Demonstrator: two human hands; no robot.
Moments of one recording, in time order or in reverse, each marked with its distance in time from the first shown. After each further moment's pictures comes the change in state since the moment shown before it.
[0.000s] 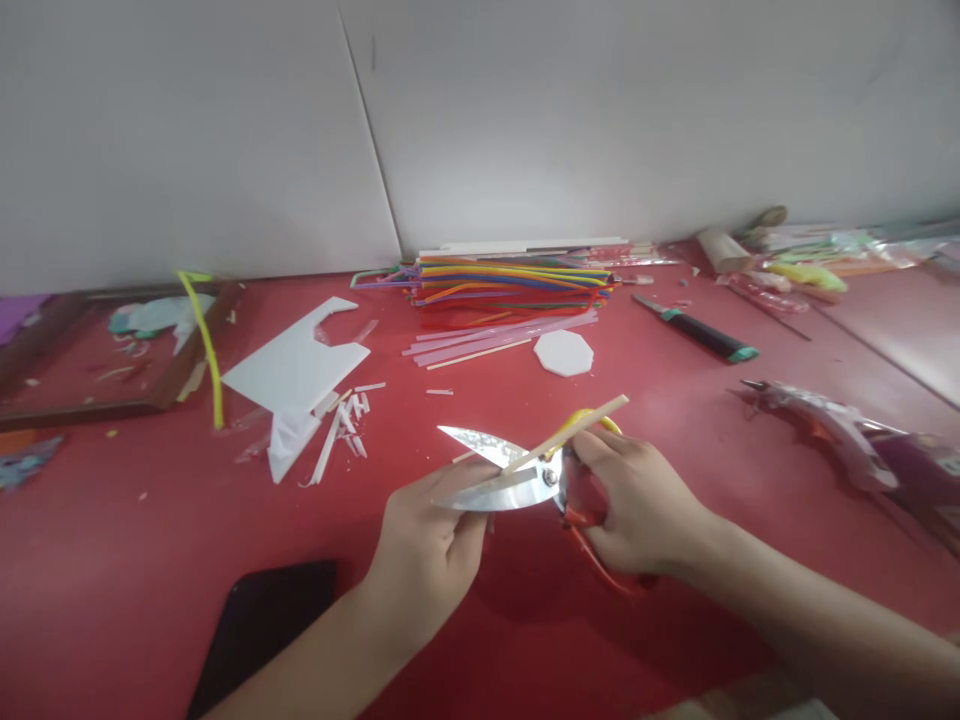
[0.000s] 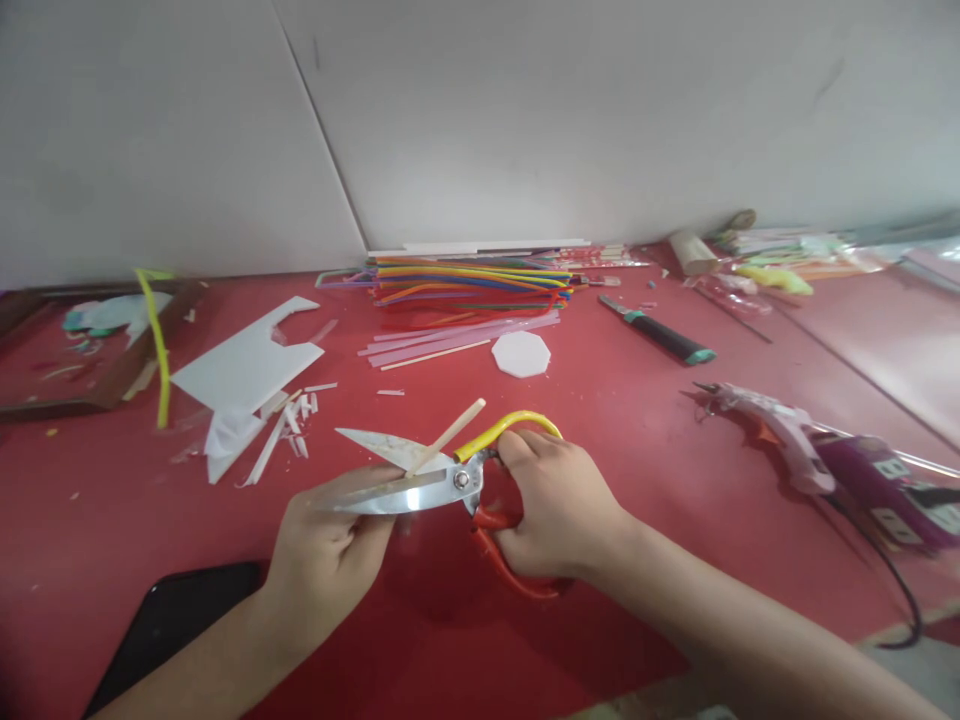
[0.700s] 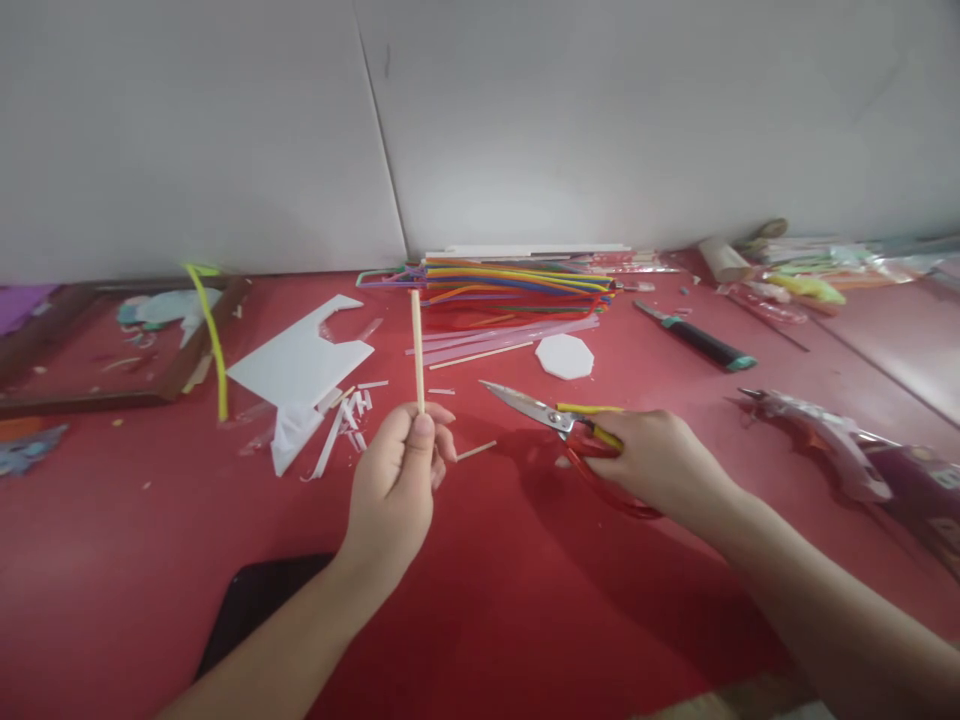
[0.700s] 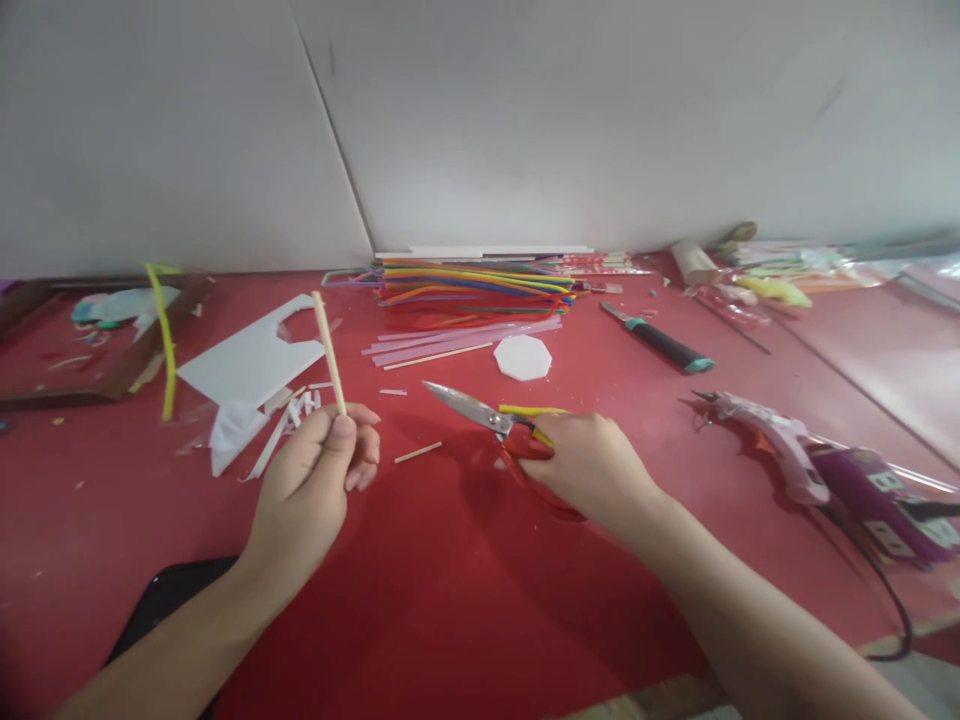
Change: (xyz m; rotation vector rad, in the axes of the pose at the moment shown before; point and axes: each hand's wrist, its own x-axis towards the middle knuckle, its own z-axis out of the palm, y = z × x) left_hand 0.004 -0.024 0.002 -0.477 0.203 -0.526; right_hand 0.015 0.029 -0.014 -0.219 -0.062 0.258
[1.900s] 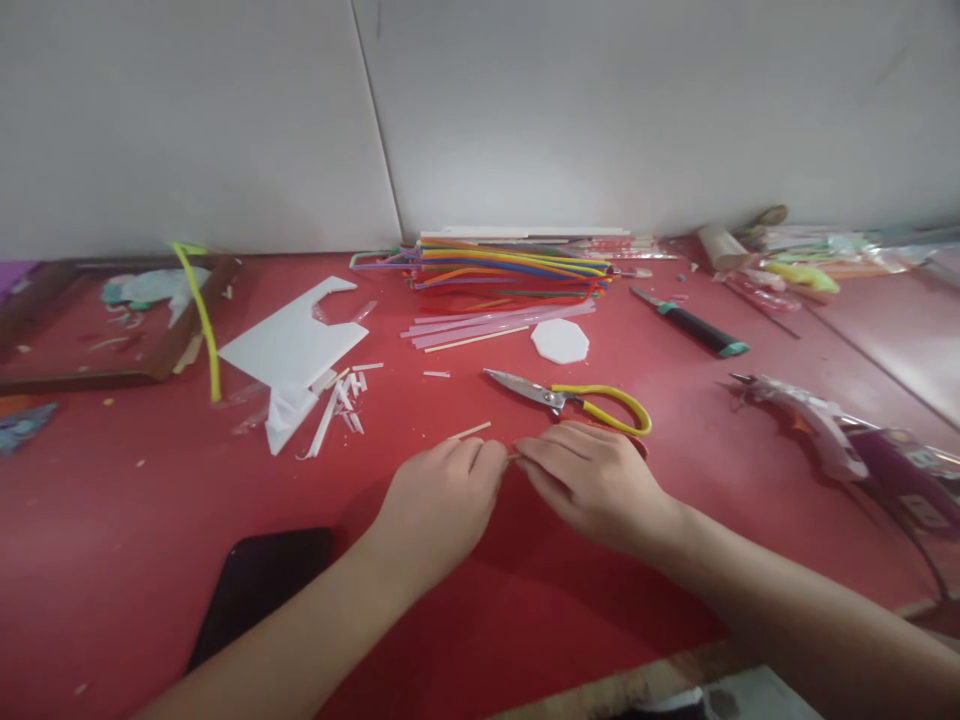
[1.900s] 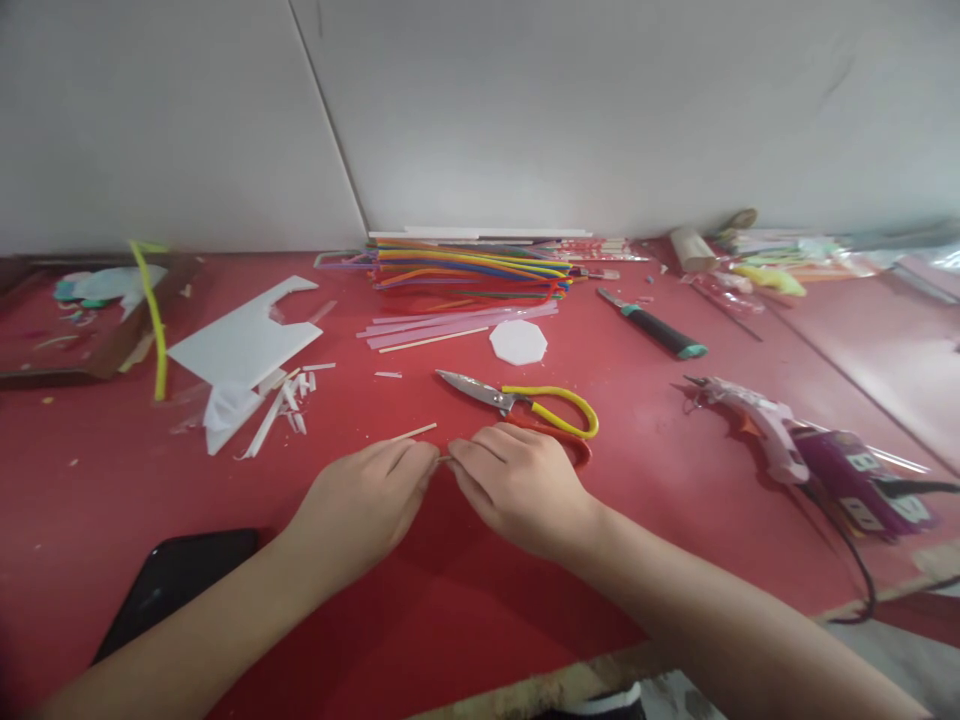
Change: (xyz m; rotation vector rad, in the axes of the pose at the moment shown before) left_hand -0.018 -0.004 0.013 1.245 -0.451 0.635; right_hand -0.018 -0.031 0.030 0.118 0.483 -0.711
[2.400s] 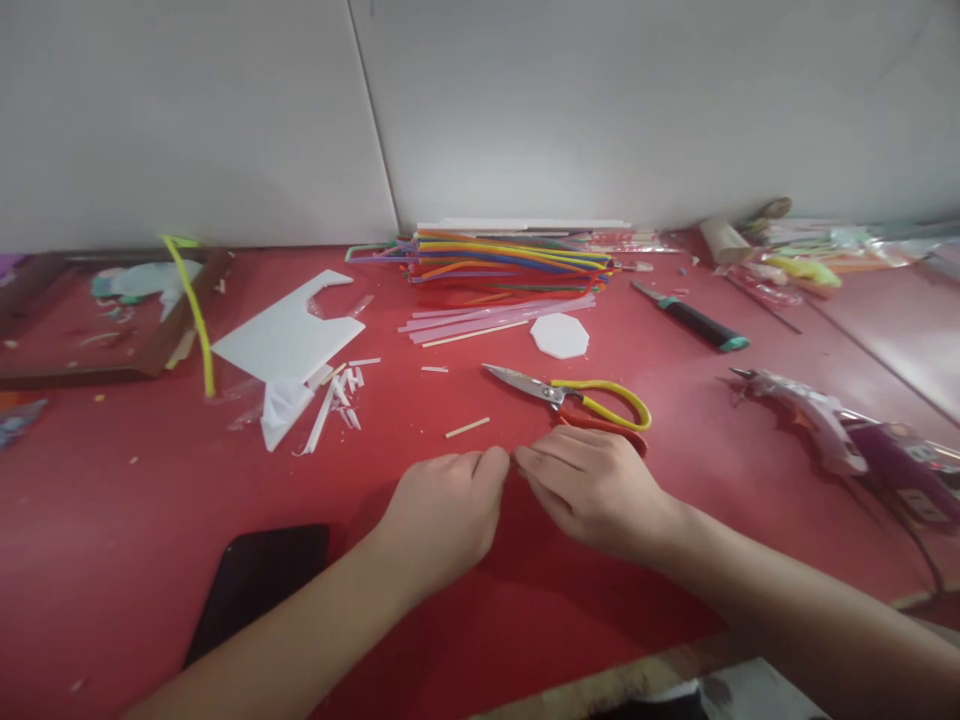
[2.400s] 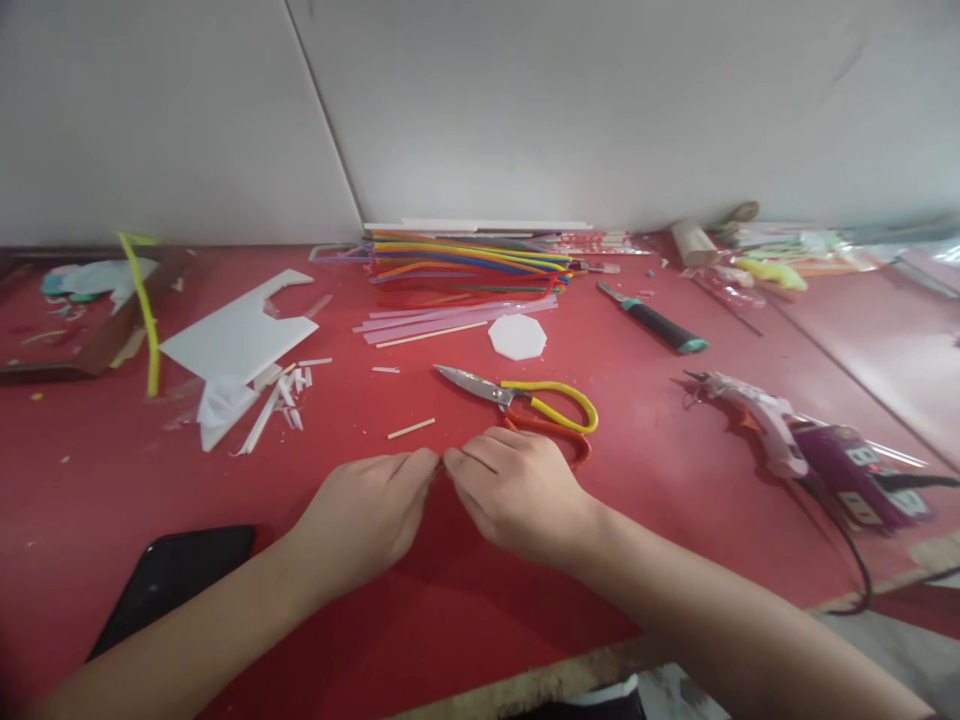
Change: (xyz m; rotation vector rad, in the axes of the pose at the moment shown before) left_hand 0.000 0.006 0.000 -0.053 -0.219 -0.013; right_hand -0.001 -0.004 -0.003 -0.008 -0.035 -0.086
